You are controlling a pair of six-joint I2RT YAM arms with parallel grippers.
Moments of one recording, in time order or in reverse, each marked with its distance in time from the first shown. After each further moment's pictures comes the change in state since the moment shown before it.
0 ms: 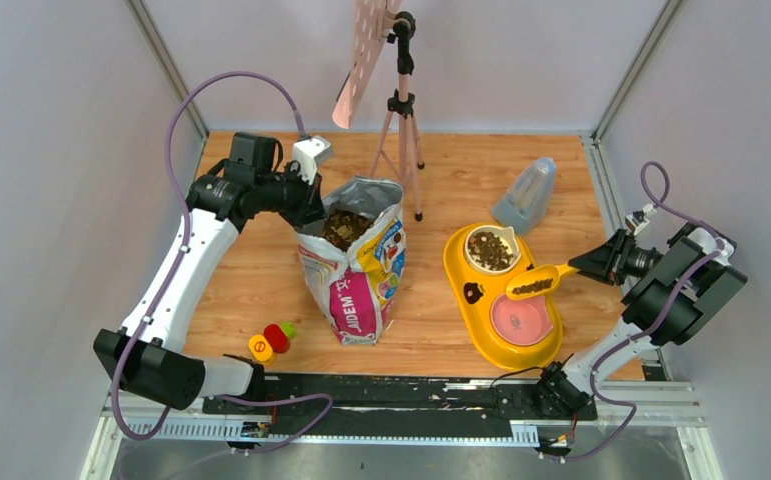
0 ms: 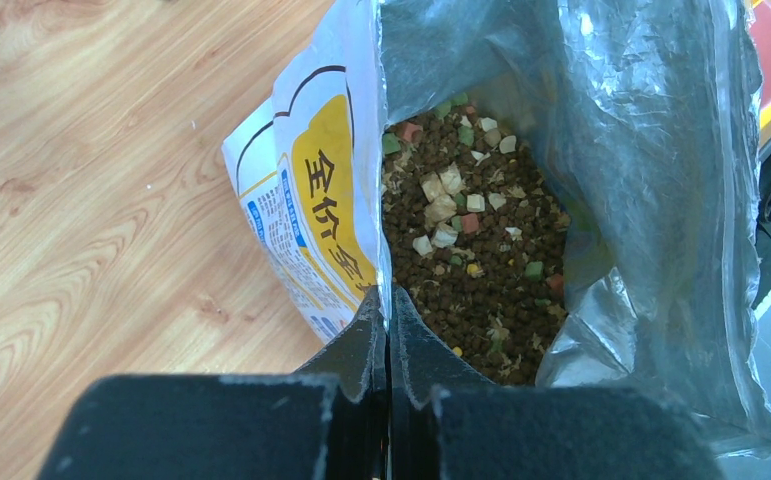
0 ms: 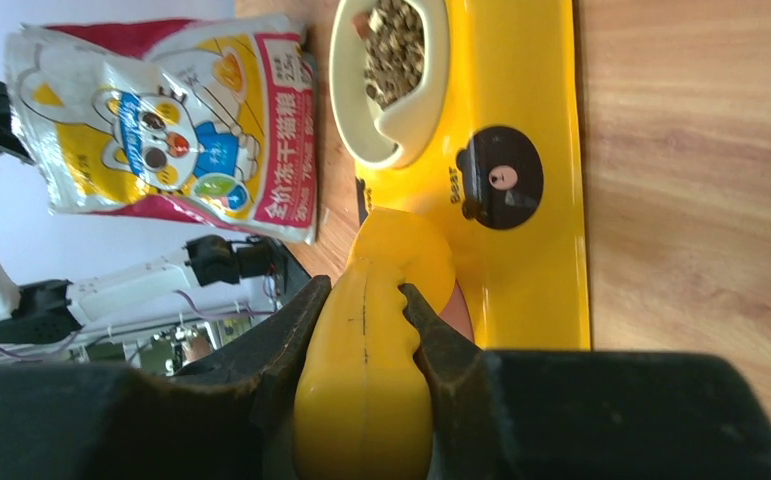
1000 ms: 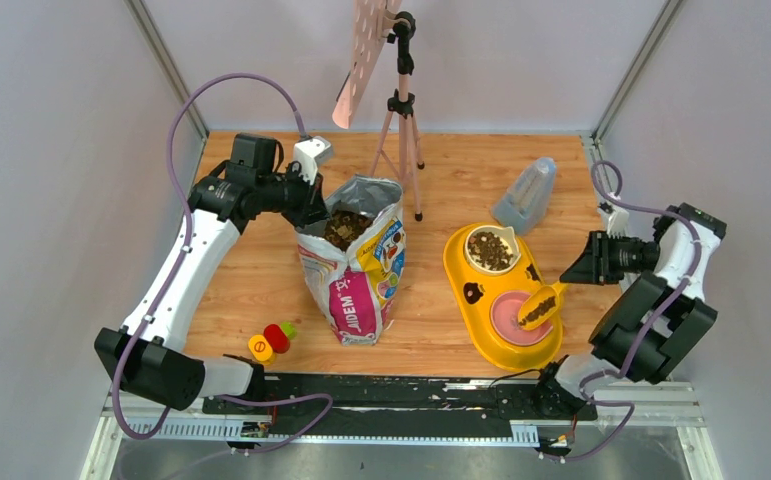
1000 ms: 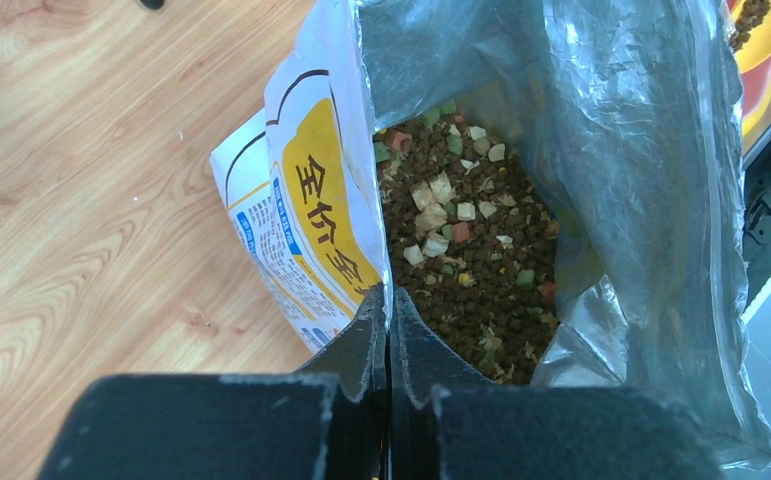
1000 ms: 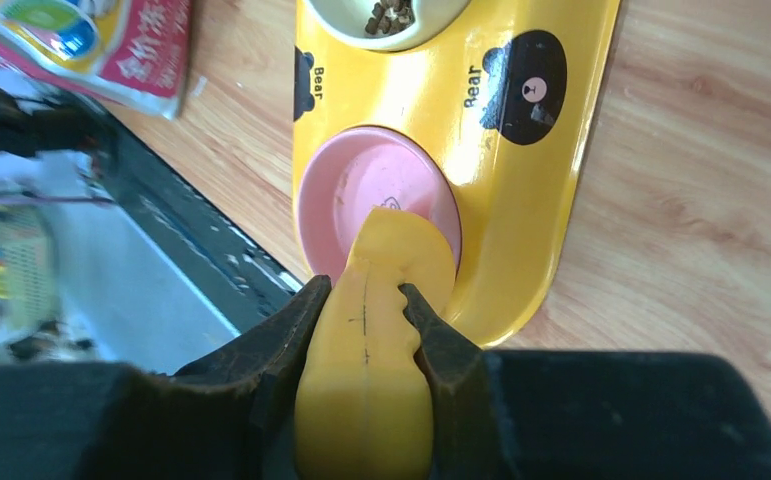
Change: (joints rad) left arm 0.002 -0.001 -0.026 0.038 0.026 -0.010; right arm 0.124 -0.282 -0.035 -0.034 0.290 -0.114
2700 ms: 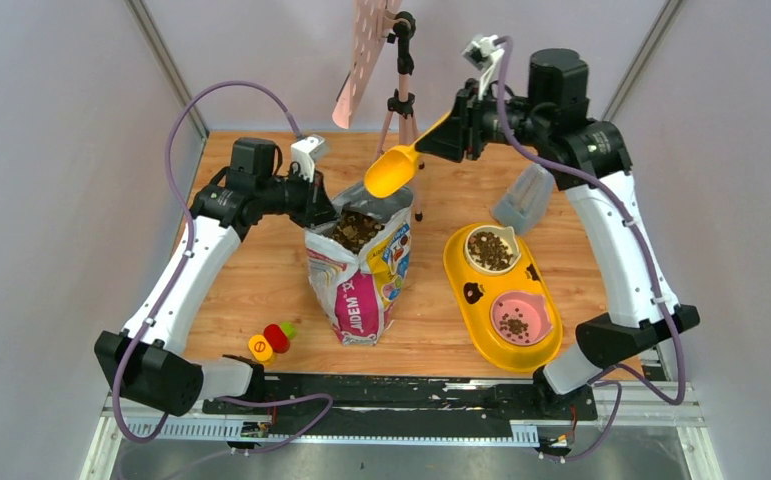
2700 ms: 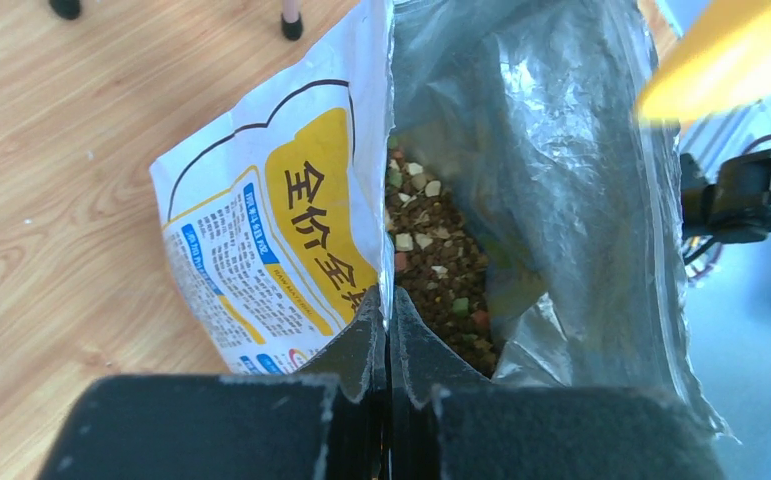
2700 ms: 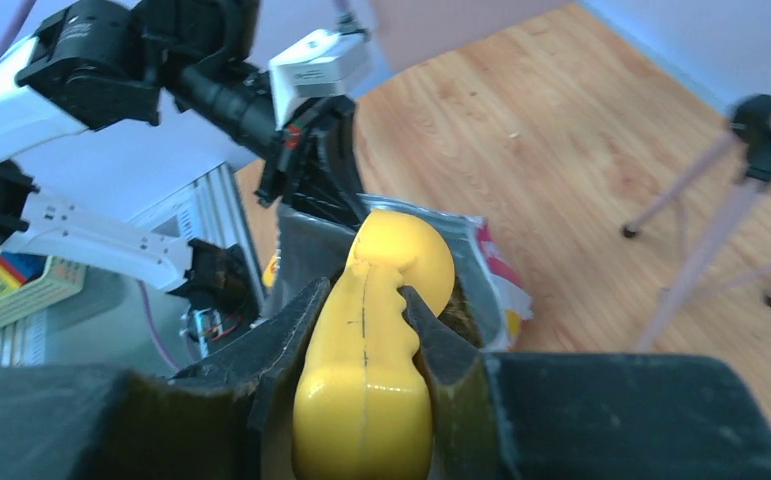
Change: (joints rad) left arm 0.006 -0.027 -0.071 0.119 0.103 -0.183; right arm 1.080 0.000 0.878 0.698 0.068 1.100
